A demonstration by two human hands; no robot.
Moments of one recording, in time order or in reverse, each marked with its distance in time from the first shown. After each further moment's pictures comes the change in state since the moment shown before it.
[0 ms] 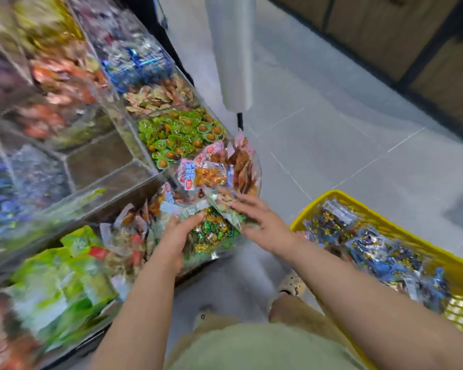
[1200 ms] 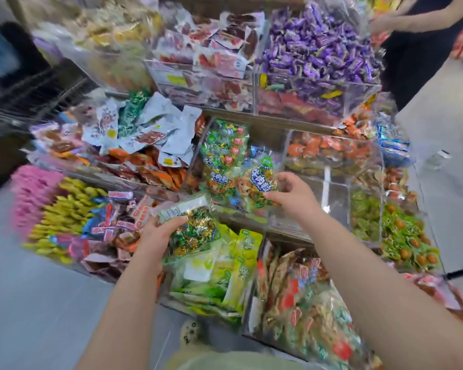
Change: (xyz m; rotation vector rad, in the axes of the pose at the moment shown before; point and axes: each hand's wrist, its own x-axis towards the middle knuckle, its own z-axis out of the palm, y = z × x) left_hand -0.106 0.020 -0.390 -0.472 0.776 0.188; right_hand 0.239 -0.257 0.295 -0.017 -0.319 -0.110
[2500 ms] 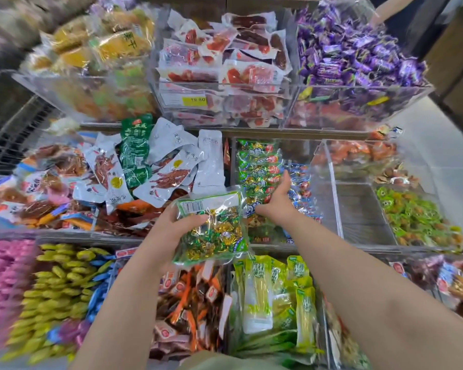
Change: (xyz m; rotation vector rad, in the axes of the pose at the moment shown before) left_hand 0.164 0.107 -0.074 0.099 -0.595 0.091; right_hand 0.111 -0.022 0.169 0.009 0.127 0.232
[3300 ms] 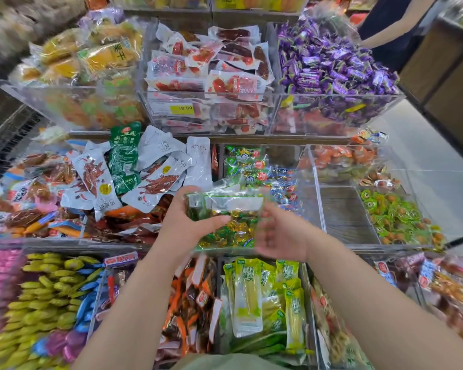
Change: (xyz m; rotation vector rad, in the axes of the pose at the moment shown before) left_hand -0.011 0.021 0.049 0.157 0.063 0.268; right_hand -0.091 -0.032 -0.039 0.635 -0.335 0.563
